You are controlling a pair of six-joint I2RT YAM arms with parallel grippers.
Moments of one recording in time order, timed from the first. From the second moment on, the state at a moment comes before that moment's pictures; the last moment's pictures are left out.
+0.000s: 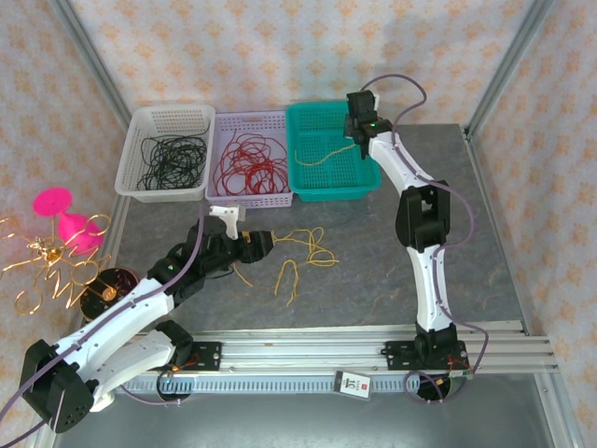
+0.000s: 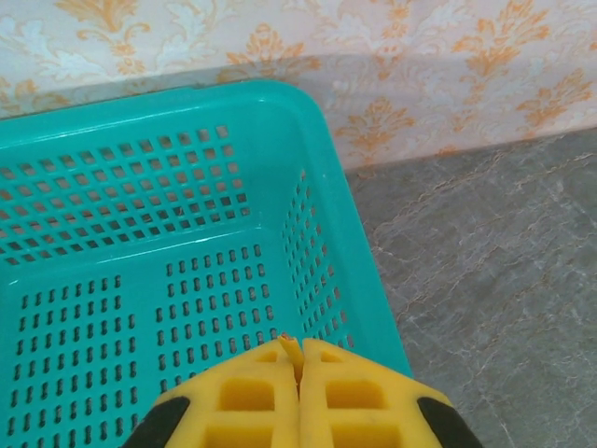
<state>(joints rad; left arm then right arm) -0.55 0.89 0.60 -0.23 0.10 -0.61 0.30 2.35 2.21 -0.55 0.35 0.30</state>
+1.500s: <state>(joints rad) -0.55 0.92 0.58 -0.23 0.08 -0.61 0.40 2.47 2.29 -0.59 0.42 0.14</state>
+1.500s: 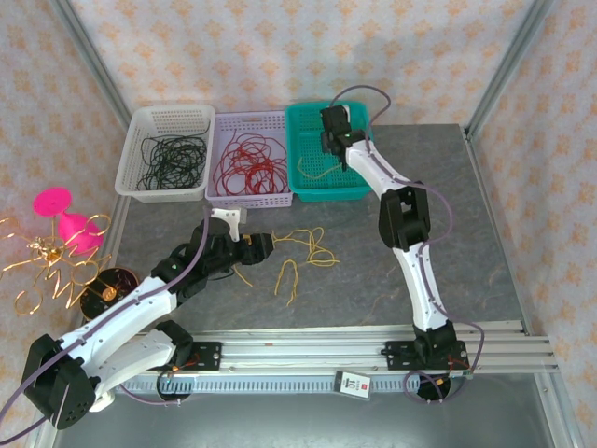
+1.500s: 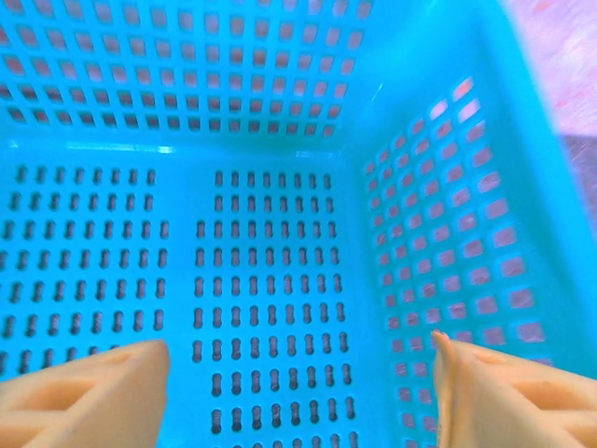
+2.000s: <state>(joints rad) -0.55 0.92 0.58 -0.23 0.07 -0.61 0.40 2.42 2.28 -0.60 0.43 0.11</state>
